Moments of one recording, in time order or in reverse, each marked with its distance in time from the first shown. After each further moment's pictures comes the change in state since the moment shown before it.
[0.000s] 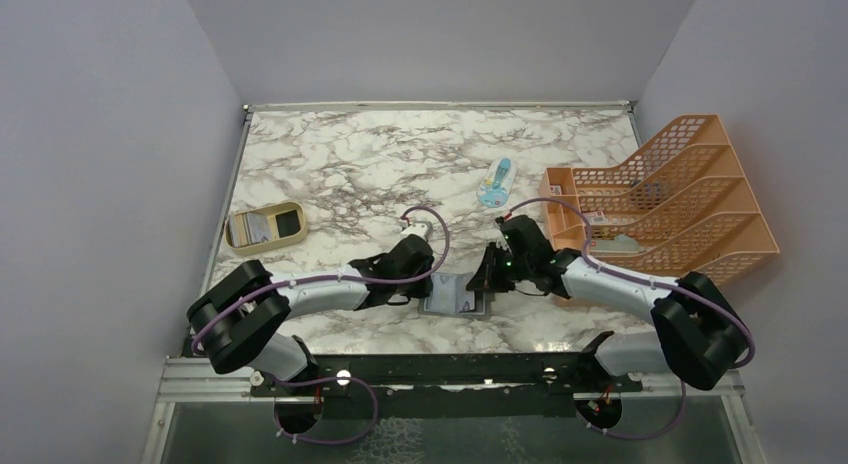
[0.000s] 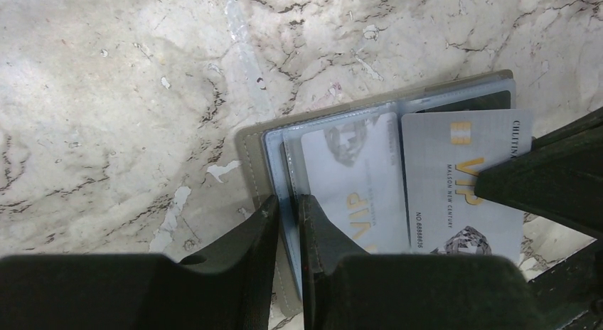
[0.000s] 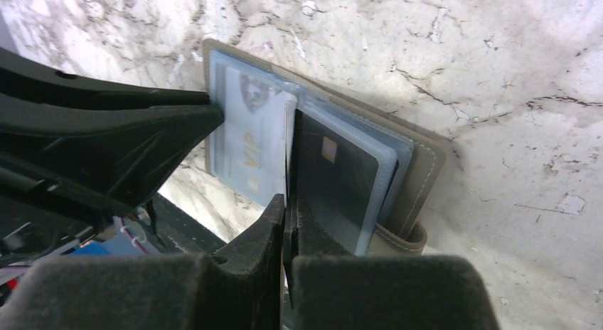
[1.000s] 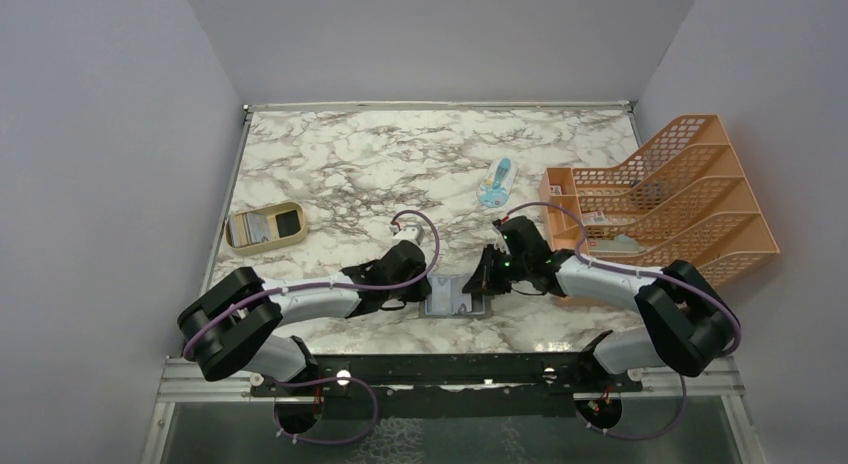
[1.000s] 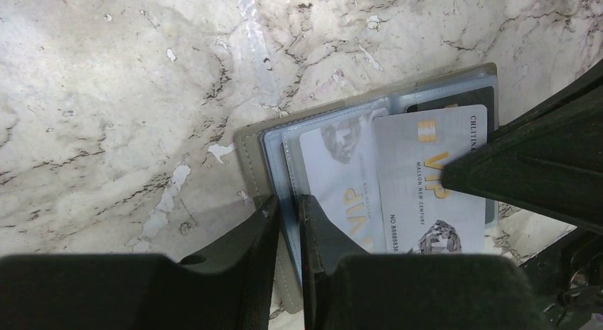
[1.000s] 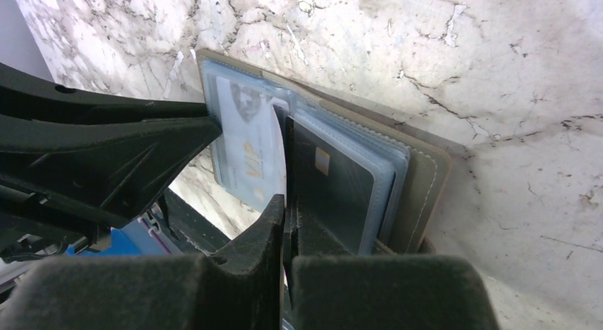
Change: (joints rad) left arm 0.000 -0.053 -0.084 0.074 0.022 -0.083; right arm -0.024 0.060 -0.025 0.089 -0.073 0.032
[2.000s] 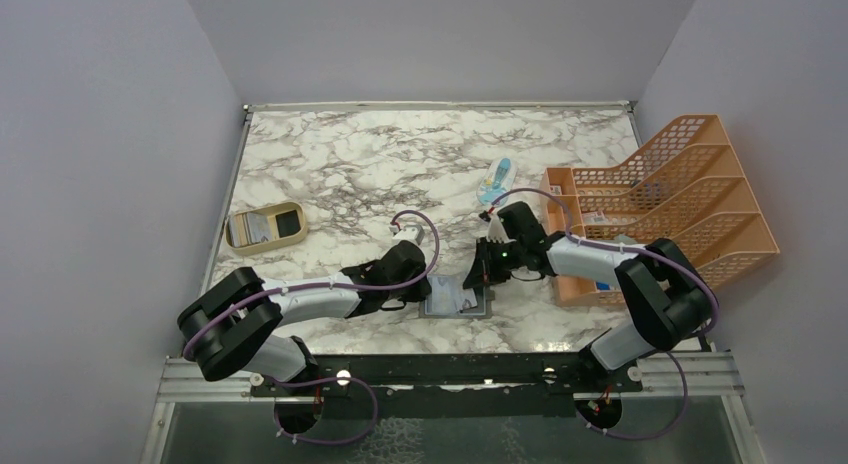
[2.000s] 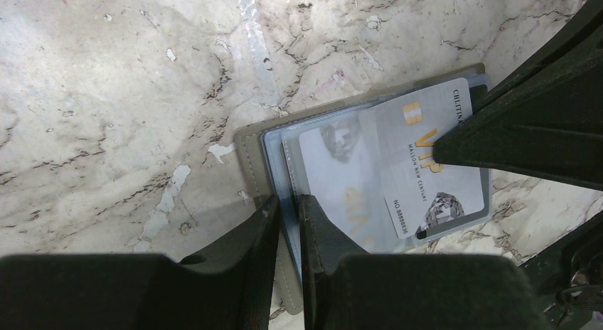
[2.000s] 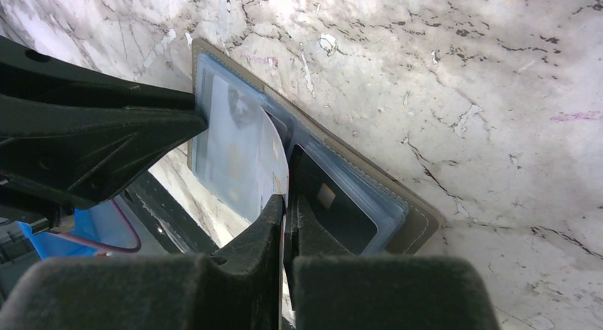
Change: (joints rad) left arm 0.000 -0.002 -0.004 0.004 -0.001 0.001; right arm -0.090 0.154 0.122 -0.072 -0.159 -0.319
